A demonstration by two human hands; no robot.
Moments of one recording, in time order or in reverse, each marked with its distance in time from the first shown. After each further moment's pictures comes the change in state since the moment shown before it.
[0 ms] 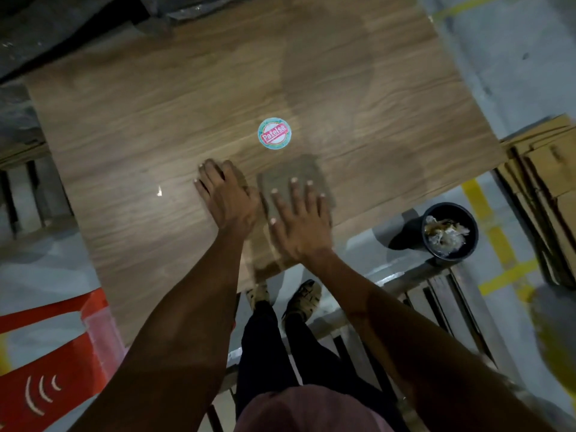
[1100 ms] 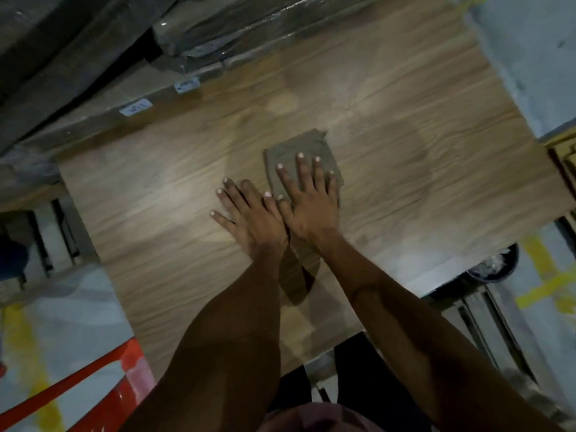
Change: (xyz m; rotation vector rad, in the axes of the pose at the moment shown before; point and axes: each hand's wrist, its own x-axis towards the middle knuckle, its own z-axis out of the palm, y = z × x) left_hand 0.112 0.011 0.012 0.040 -0.018 -0.143; right_hand 0.198 -0.049 -0.028 0.034 0.060 0.022
